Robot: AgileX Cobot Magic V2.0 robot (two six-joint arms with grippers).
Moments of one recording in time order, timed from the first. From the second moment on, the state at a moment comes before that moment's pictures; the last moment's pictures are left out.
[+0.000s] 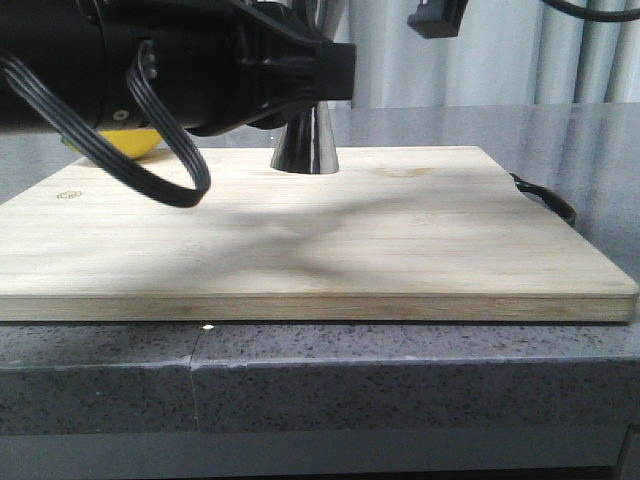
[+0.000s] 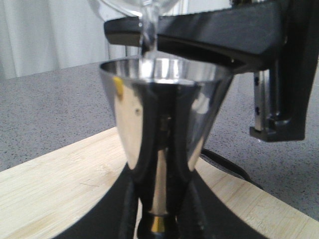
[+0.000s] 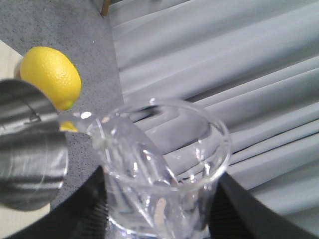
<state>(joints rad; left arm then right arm) -0.85 1.53 -0.65 0.02 -0.73 -0.10 0.37 1.38 -0.88 -0.79 -0.60 -0.54</state>
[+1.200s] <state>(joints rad) -0.85 1.53 -0.65 0.02 -0.73 -0.10 0.37 1.38 -0.88 -0.79 -0.59 -0.71</state>
